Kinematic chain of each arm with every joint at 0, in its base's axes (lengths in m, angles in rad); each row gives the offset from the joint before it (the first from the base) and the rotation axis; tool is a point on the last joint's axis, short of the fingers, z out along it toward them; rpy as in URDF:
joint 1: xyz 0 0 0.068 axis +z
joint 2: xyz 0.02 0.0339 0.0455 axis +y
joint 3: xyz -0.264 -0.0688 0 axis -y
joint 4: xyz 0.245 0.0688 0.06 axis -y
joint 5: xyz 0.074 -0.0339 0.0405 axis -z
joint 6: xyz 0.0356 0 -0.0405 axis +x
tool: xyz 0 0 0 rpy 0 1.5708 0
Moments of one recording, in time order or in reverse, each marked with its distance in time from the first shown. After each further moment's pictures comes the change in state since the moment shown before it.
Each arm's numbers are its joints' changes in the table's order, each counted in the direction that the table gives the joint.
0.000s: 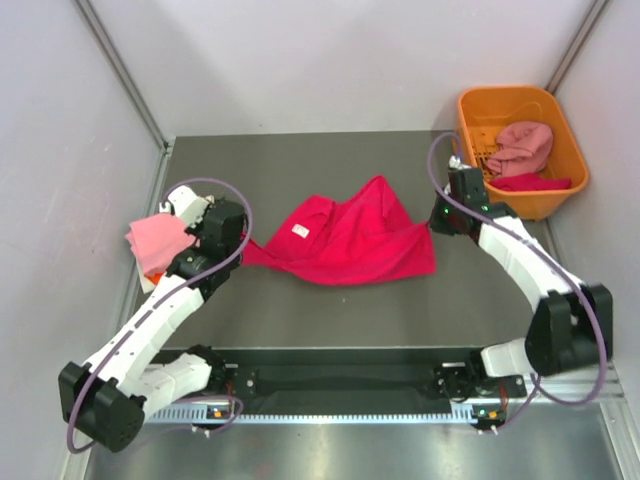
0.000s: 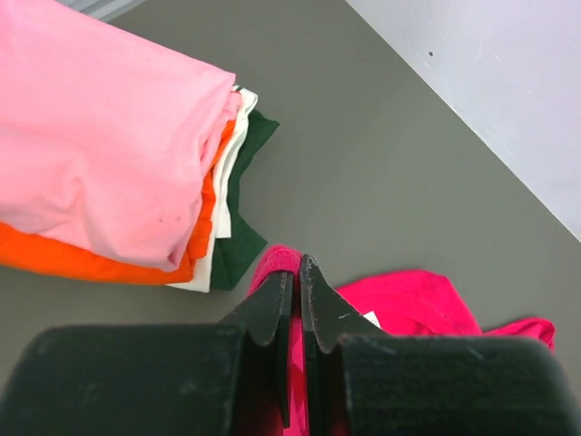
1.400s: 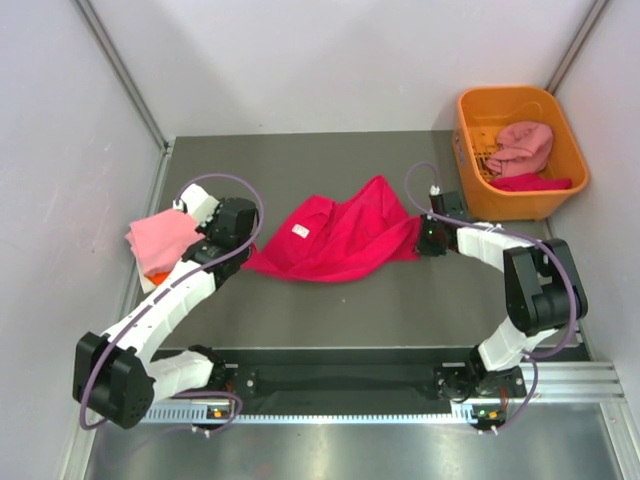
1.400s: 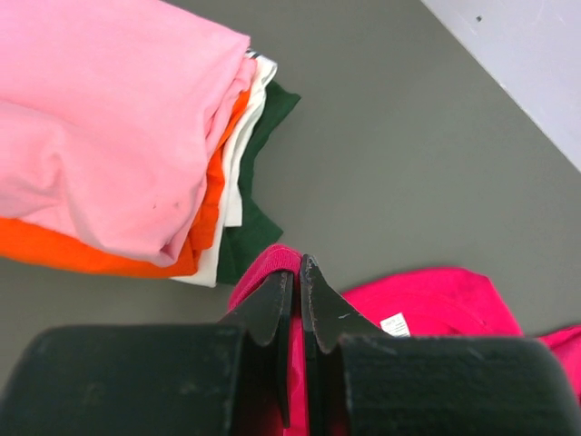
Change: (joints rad) left arm 0.021 0.157 -0.008 0.060 0.012 -0.037; right arm 0.015 0.290 -0.134 0.275 -0.081 -0.003
